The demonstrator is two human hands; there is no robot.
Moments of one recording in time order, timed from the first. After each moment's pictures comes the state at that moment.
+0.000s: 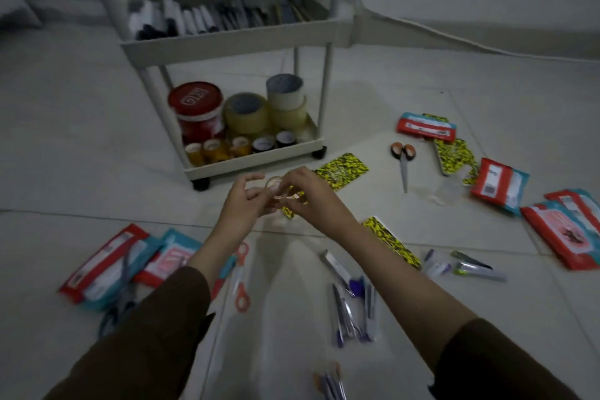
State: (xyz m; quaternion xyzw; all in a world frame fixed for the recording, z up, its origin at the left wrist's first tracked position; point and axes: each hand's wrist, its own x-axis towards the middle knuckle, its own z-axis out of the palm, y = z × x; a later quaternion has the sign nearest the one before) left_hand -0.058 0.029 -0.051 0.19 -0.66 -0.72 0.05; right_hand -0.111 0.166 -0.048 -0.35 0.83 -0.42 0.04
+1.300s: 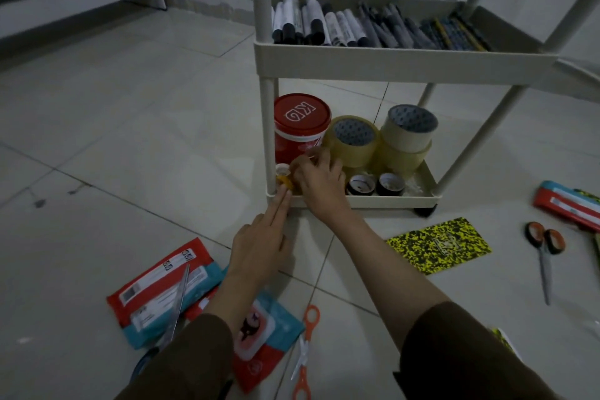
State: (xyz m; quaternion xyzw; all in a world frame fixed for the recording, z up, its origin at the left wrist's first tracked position) left_hand -0.075 -0.097 -0.128 0.18 -0.98 -0.08 0.05; right_hand -0.203 -0.039 -0.088 -0.34 0.92 -0.21 0.02
